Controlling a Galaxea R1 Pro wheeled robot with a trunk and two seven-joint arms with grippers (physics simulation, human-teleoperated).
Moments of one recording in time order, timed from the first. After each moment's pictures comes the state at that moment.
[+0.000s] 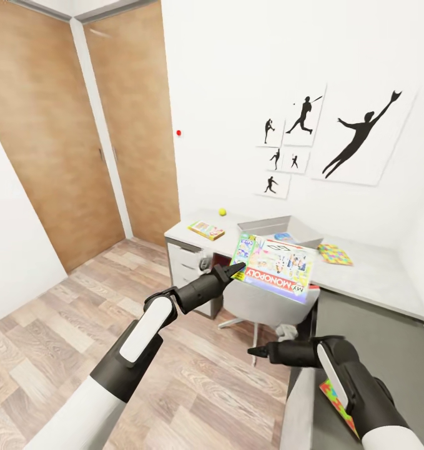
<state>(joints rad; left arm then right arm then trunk) -0.67 -0.08 -0.46 -1.27 1.35 0.52 -0.07 -0.46 -0.11 -0.01 -1.11 -0.08 0.94 0.75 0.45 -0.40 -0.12</state>
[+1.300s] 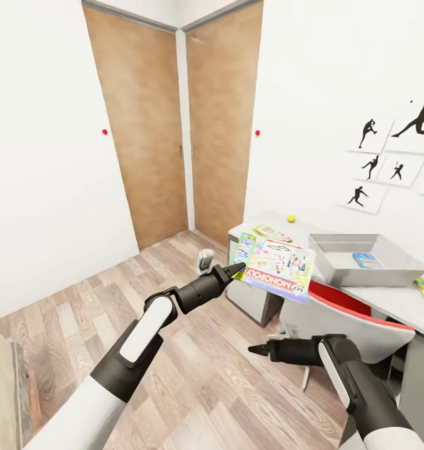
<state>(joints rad) -0.67 -0.08 -0.46 -1.27 1.35 0.52 -0.07 -0.46 -0.12 -0.01 -1.14 -0.08 0.94 0.75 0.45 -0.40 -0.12</state>
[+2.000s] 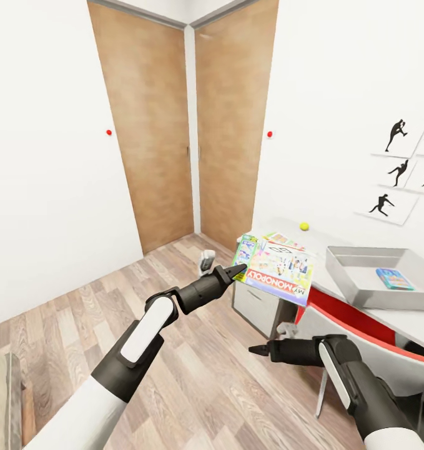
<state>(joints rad) -0.67 -0.08 -0.46 -1.27 1.35 0.53 -0.06 -0.46 -0.12 -0.01 -1.14 -0.08 0.94 0.75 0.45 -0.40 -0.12</state>
